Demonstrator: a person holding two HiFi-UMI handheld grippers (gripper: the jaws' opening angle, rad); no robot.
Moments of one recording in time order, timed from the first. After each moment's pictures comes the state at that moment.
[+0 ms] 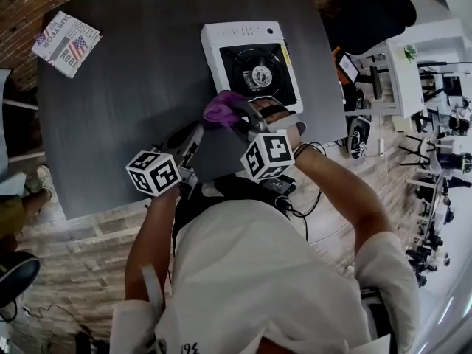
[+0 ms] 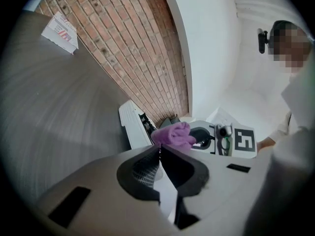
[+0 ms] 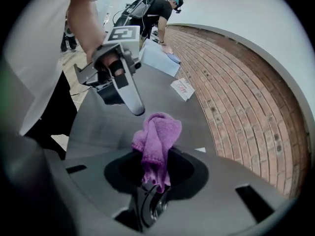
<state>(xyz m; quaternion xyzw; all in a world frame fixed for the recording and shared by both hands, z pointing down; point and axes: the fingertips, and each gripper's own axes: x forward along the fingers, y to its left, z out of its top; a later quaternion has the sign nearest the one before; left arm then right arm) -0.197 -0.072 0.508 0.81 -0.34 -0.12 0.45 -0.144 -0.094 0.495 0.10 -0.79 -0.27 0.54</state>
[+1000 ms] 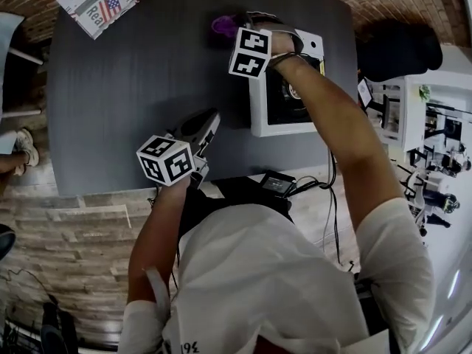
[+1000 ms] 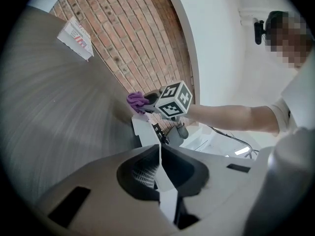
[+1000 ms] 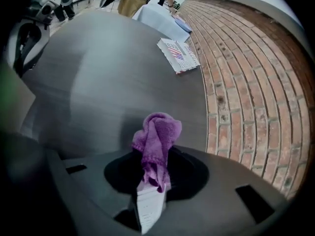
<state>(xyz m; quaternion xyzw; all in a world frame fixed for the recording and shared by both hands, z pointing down) -0.237 -0.092 0.525 0.78 -0.39 -0.16 0.46 -0.249 -0.316 0.558 0.07 -0.68 -0.33 0.65</state>
